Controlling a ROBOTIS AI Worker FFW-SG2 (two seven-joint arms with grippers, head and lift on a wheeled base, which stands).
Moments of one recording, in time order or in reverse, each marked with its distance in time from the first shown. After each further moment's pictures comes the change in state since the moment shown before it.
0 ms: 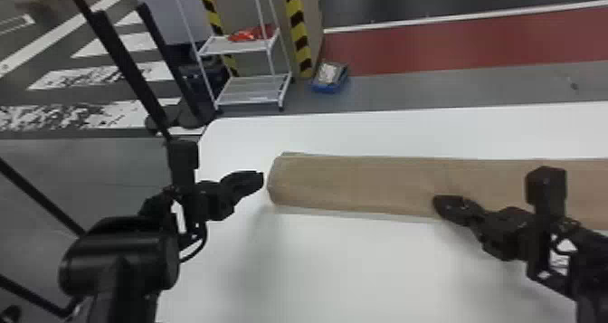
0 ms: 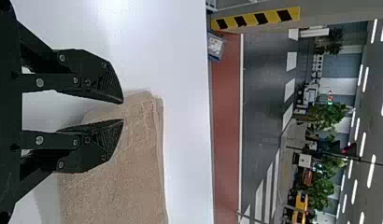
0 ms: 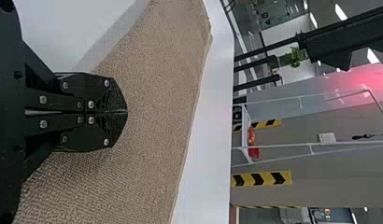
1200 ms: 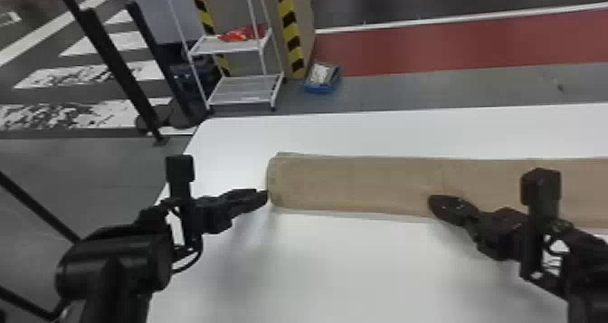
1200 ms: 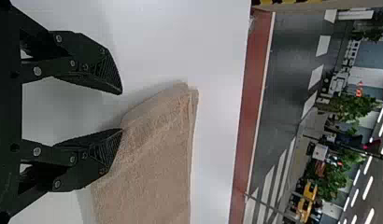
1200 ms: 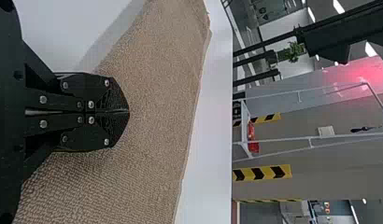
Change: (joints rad) left arm -0.031 0.019 -0.001 0.137 0.076 0.019 -0.099; right arm 0.009 -0.002 -0.021 0.014 -0.003 -0.002 0.001
